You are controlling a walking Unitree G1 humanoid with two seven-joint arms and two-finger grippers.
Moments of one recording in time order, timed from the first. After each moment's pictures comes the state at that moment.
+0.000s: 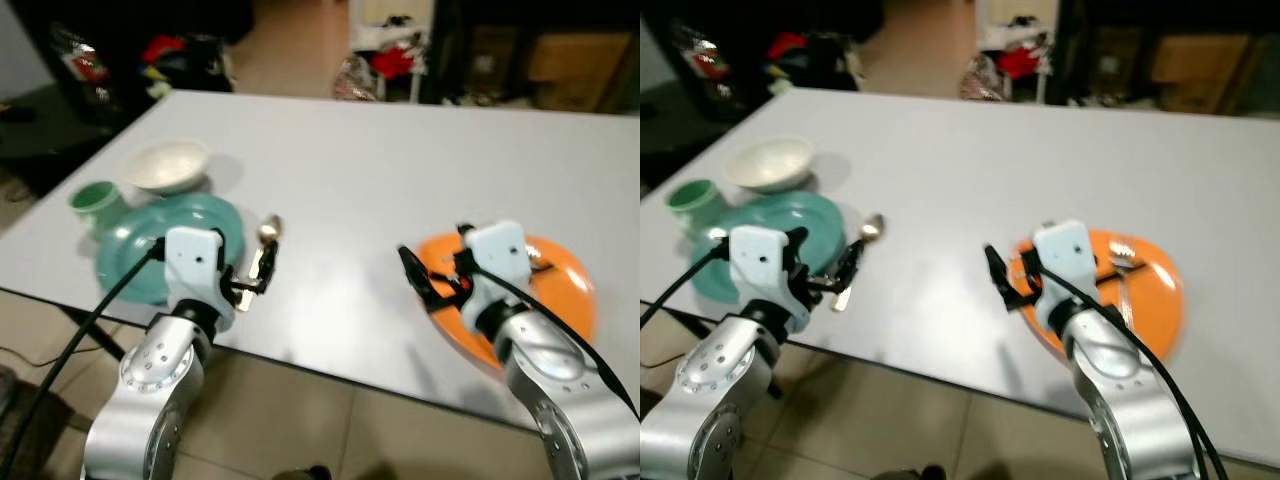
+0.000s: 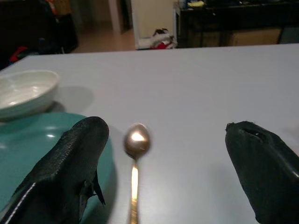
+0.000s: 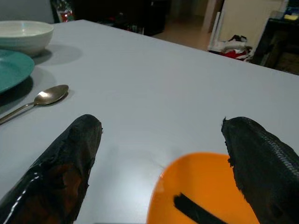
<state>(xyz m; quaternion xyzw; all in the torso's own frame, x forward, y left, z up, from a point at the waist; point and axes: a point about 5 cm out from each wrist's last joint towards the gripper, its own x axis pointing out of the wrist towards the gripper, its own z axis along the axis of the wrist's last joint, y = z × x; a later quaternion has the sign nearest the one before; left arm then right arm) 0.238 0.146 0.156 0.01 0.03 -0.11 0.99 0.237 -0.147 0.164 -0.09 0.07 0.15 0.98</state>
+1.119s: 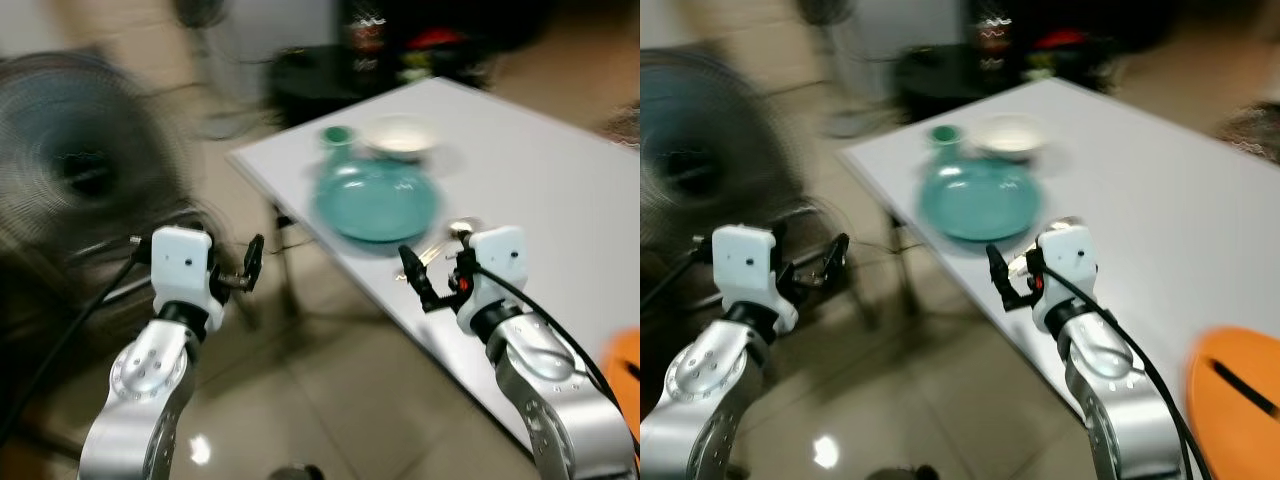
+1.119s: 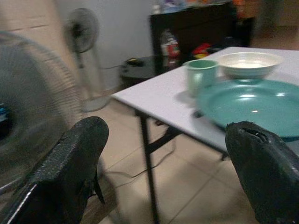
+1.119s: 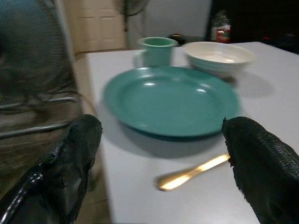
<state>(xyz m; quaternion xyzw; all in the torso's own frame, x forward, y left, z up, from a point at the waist) 0.232 0.156 0.157 0.04 0.01 -0.07 1.00 0.241 -0.146 0.153 -0.04 0.08 0.13 0.99</state>
